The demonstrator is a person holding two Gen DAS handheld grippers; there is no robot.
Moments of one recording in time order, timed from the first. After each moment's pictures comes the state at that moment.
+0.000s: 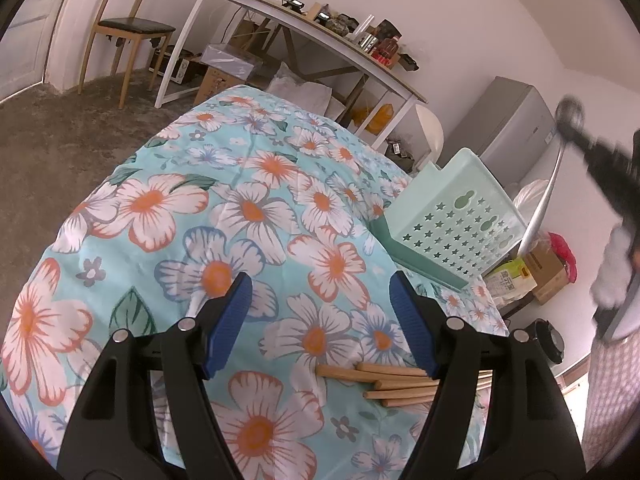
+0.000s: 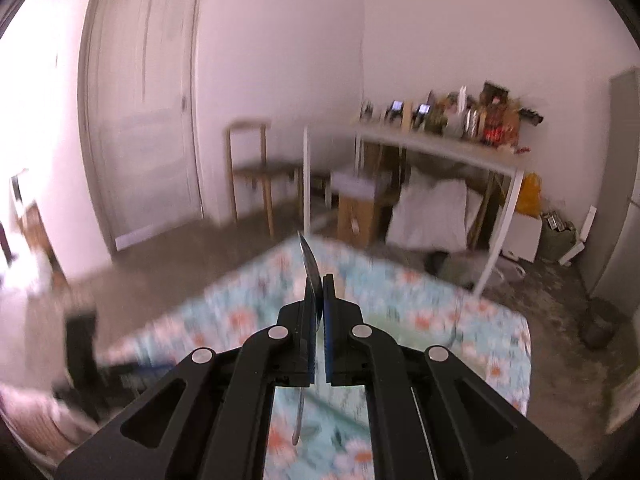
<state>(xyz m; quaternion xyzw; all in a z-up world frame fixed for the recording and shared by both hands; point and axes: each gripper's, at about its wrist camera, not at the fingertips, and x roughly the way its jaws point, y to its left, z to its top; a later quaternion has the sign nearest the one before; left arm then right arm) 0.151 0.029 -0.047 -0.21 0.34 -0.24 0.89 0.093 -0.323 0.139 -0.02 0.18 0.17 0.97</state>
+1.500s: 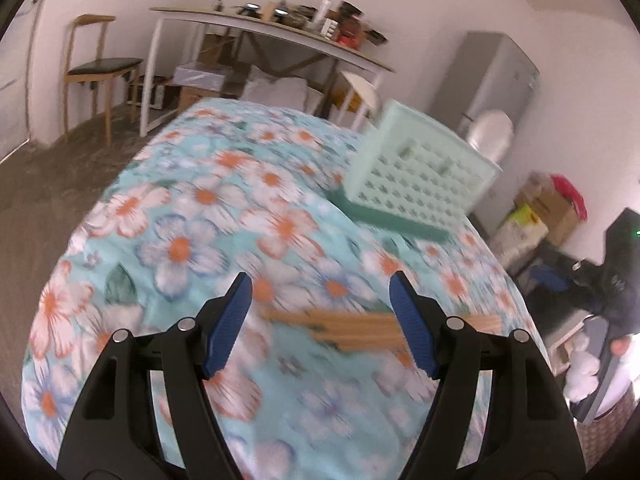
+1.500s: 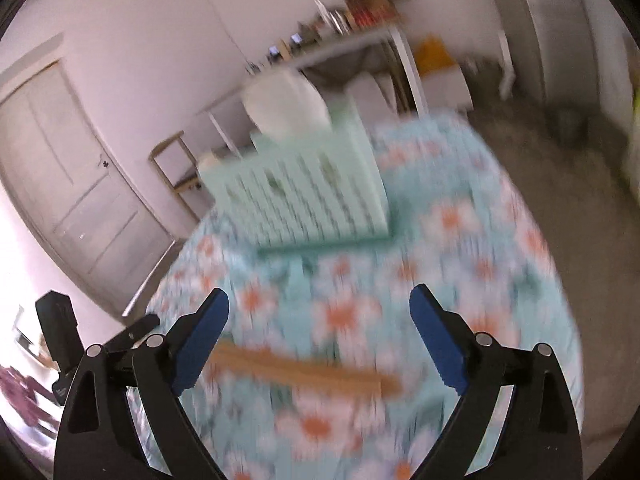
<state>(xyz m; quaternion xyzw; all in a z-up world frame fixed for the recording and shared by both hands) 0.098 -0.008 -0.024 -0.10 0.34 -0.26 0.90 -0.029 -0.425 -0.041 0.23 0.34 0.05 0.91</state>
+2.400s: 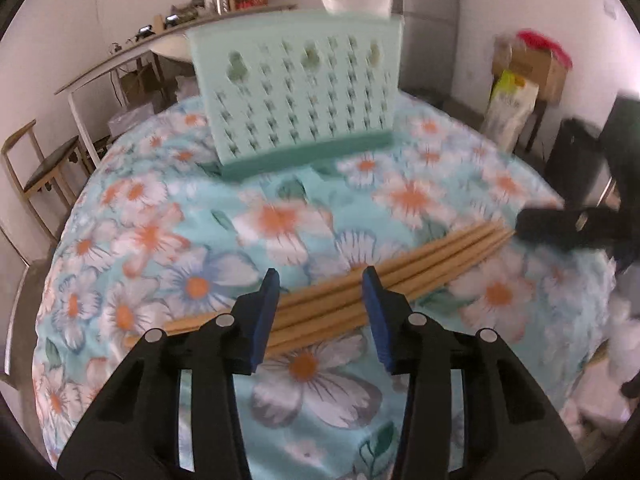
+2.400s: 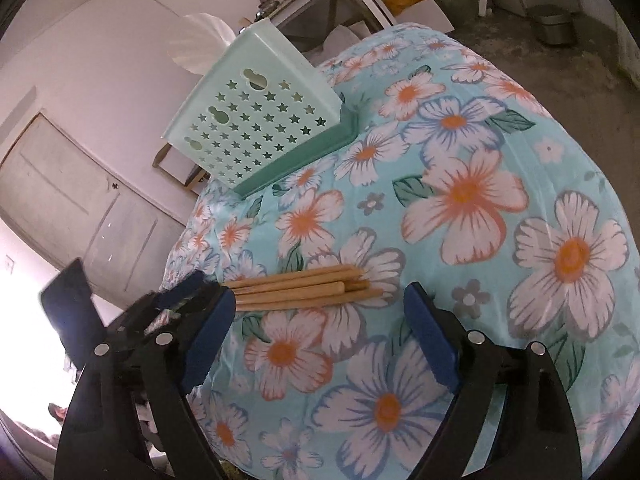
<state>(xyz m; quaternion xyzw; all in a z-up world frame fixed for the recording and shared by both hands) 0.075 -0.136 -0.048 0.15 0.35 -0.30 0.87 -0.044 -0.441 -0.102 0.33 0.36 0.08 0.87</state>
